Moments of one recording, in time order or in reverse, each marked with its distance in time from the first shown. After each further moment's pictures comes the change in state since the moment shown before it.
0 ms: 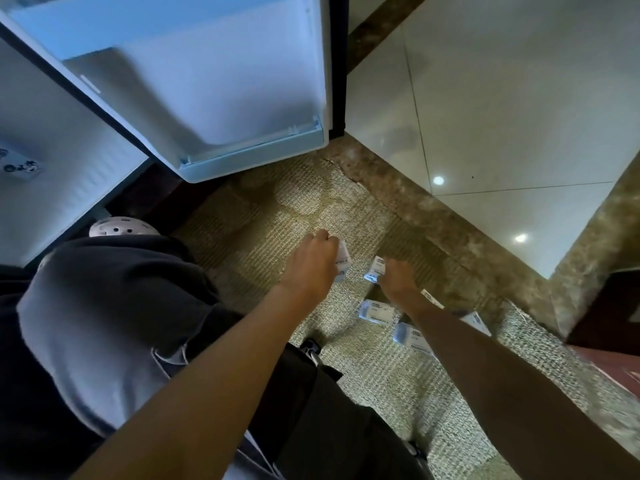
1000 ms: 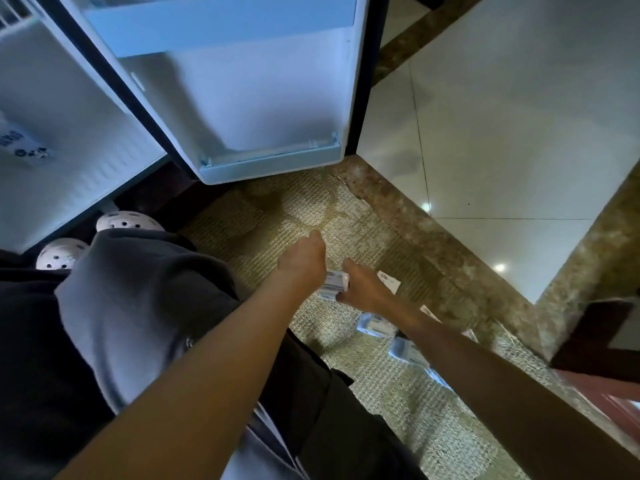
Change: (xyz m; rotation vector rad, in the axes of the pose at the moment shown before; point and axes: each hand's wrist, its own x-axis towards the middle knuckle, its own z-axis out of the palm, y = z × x) left_hand -0.003 -0.025 -0.029 -0.131 -0.144 -0.243; right_hand -0.041 -0.076 -0.023 0.035 -0.176 -0.408
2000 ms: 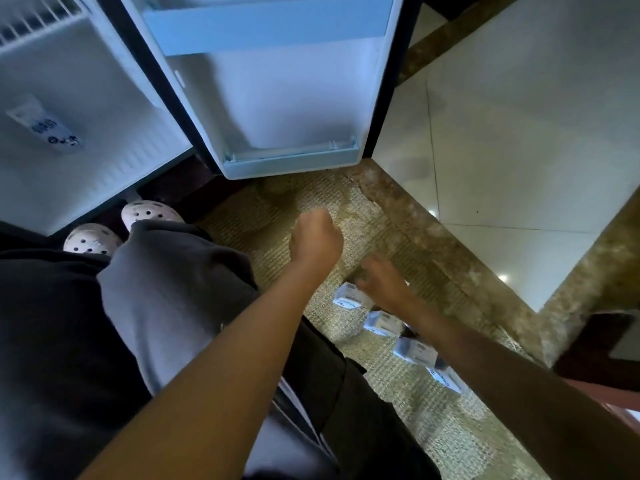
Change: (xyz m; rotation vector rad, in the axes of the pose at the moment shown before) left_hand -0.011 -0.001 -0.024 -0.415 0.370 -0.106; right_hand -0.008 -0.002 -0.005 -0.178 0.152 0.000
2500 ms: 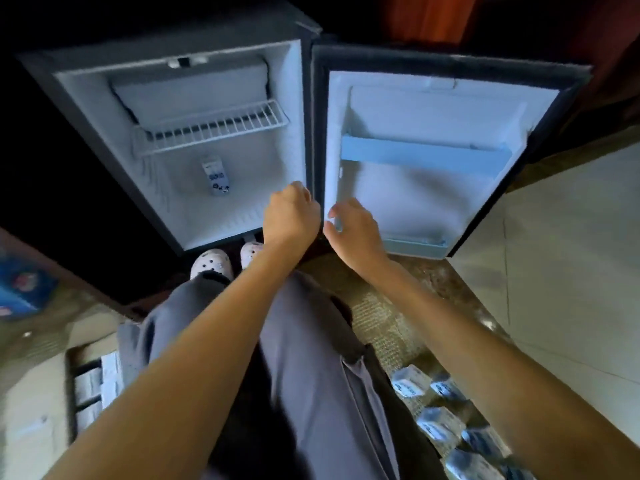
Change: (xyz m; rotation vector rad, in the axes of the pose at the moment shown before) left_hand -0.013 -0.076 -0.204 -0.183 0.511 -0.094; right_hand 0.017 -0.284 -0.093 0.098 0.410 -0.518
